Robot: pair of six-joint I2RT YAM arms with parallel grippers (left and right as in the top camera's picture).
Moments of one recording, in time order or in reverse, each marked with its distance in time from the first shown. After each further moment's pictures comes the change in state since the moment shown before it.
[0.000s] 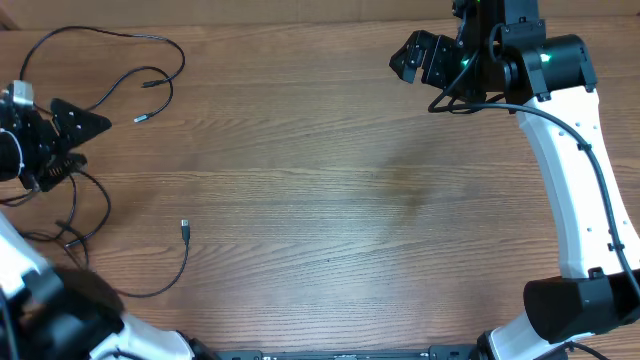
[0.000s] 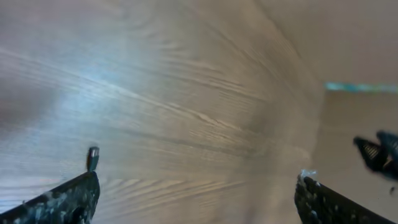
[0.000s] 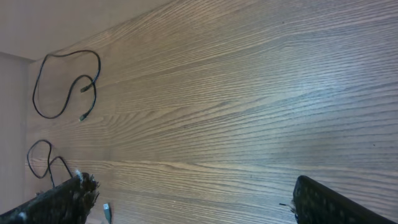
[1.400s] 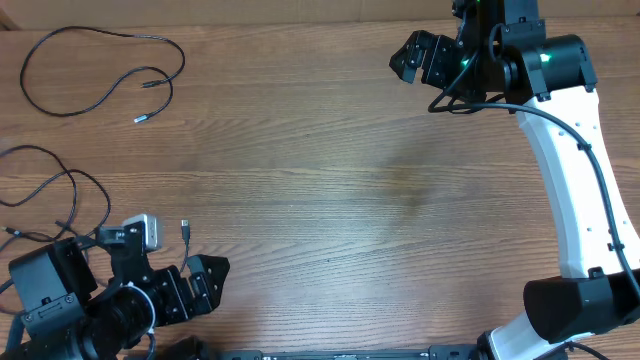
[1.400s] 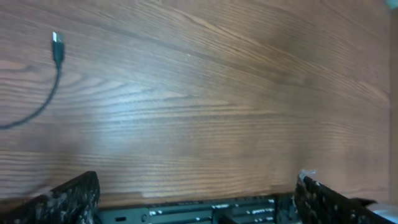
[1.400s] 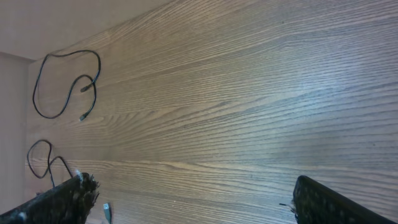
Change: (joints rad) left arm -0.266 -1.008 -0.707 0.013 -0.218 -0.124; right arm 0.000 0.000 0.000 -0.001 0.000 0.000
